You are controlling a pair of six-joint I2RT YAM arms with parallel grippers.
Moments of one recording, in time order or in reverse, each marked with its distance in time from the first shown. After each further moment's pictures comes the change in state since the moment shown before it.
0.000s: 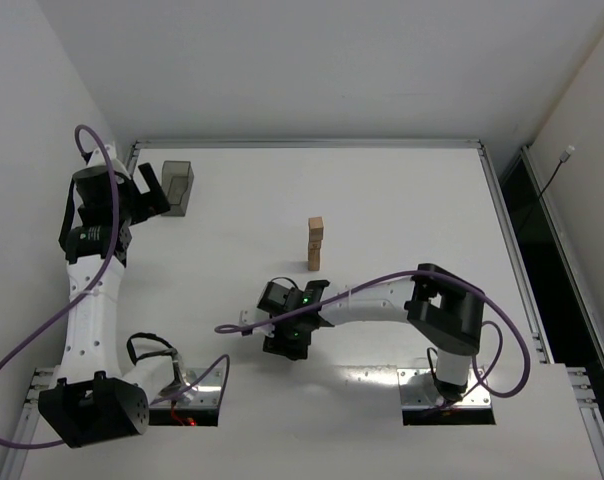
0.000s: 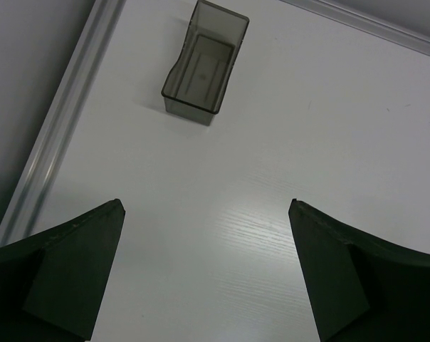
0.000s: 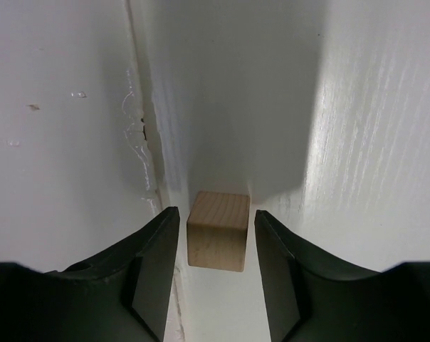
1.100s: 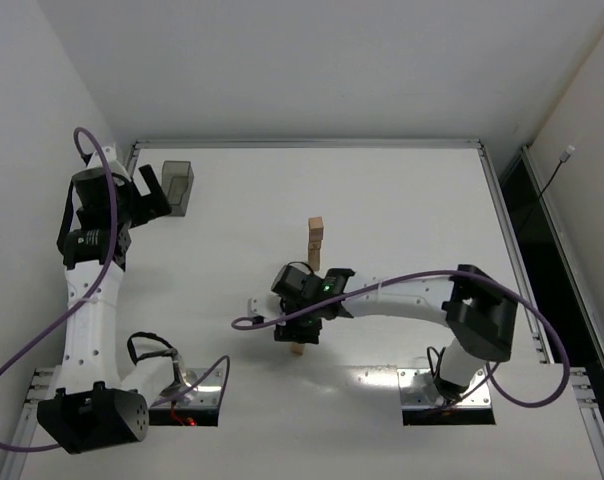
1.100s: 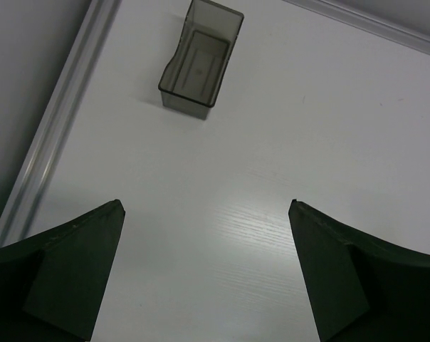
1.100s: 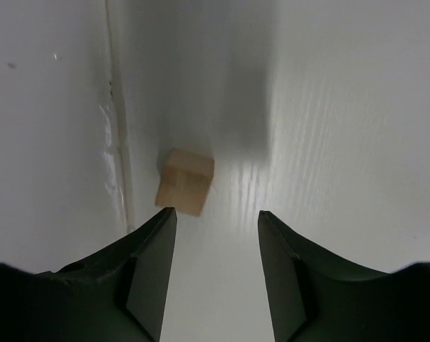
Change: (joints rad) left arm -0.017 -0.023 0.016 -0.053 0.004 -0.009; right arm -0.083 -0.187 -0.053 -0.046 0.029 -0.199
